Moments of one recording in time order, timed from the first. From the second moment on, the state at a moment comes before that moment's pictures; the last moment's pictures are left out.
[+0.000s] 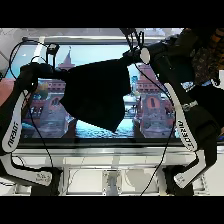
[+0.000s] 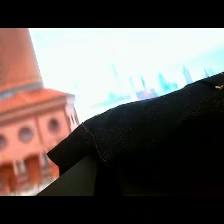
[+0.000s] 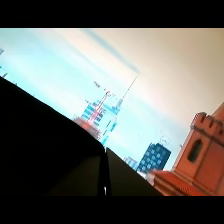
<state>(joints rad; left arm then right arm) -0.02 -1.59 1.47 -1.89 0.71 2.05 0.43 -1.76 2.00 -1.65 0.93 1.40</state>
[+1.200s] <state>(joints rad) 0.18 -1.60 1.46 -1.85 1.39 2.49 0.59 -1.84 2.00 -1.31 1.66 1.37</state>
